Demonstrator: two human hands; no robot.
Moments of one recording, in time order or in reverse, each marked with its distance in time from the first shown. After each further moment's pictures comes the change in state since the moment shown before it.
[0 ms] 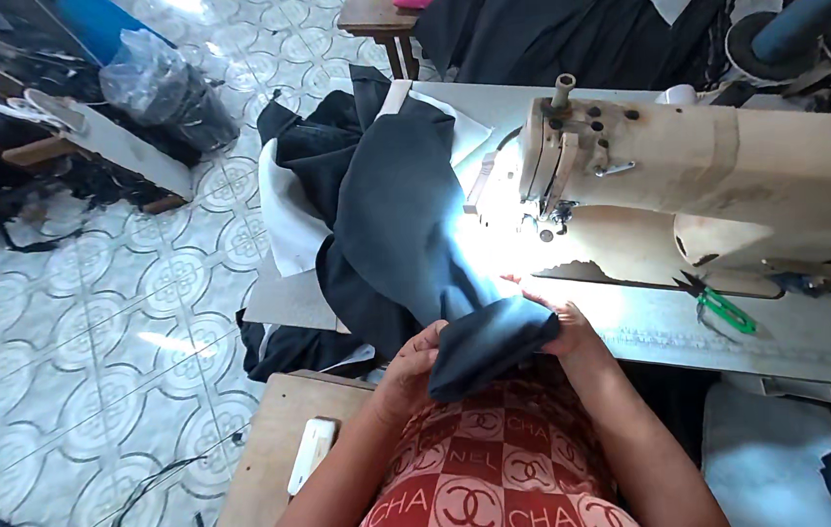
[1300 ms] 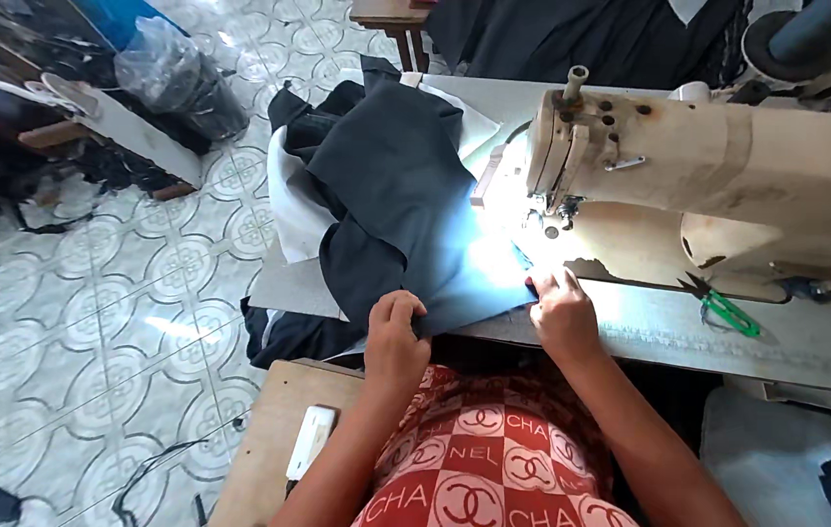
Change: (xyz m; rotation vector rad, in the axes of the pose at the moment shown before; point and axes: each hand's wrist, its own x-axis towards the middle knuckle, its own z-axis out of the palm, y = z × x) left_hand 0.004 0.015 0.020 1.877 0.711 0.197; right_hand -0.006 0.005 0.027 -2.053 0.589 -0.744
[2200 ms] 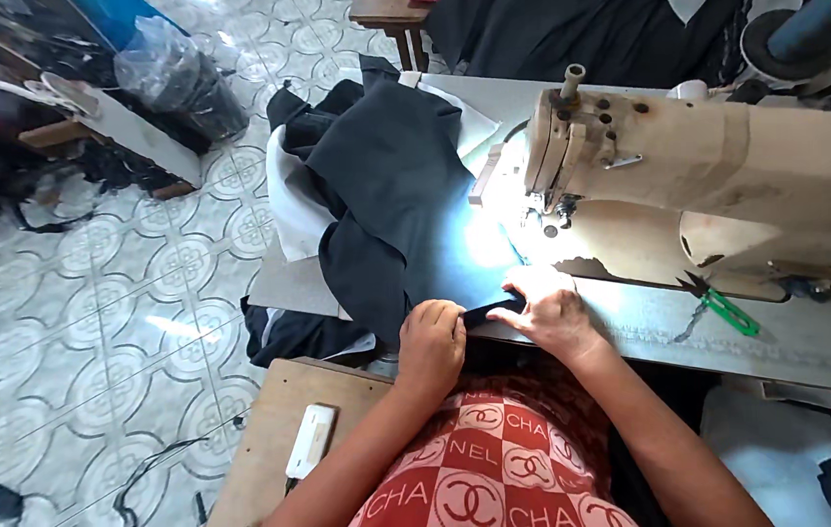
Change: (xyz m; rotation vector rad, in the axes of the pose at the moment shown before) left_hand -0.011 0.017 0.034 0.121 -0.118 0.133; right_hand 0.006 0.014 0.010 0.123 -0.216 -0.106
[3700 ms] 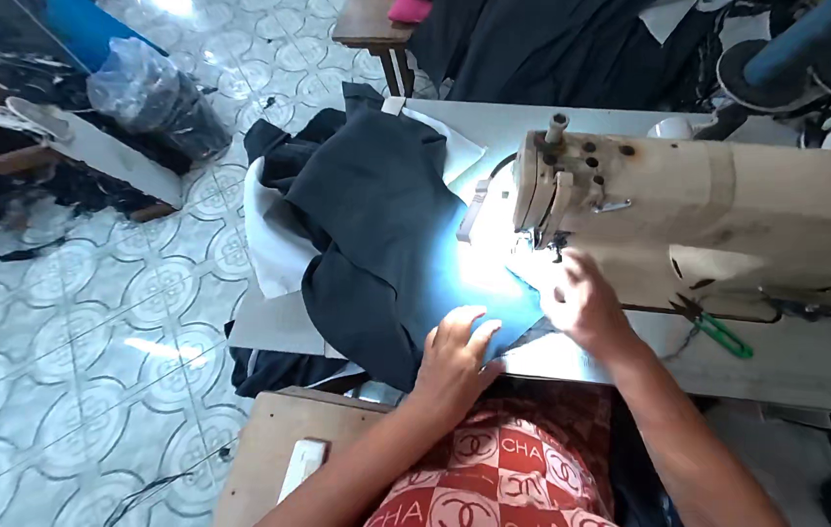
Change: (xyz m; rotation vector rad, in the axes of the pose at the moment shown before) left_hand 0.032 0.017 0.006 -0.112 -0.175 0.215; right_hand 0.023 0.046 -0.041 -0.025 0.076 -0.053
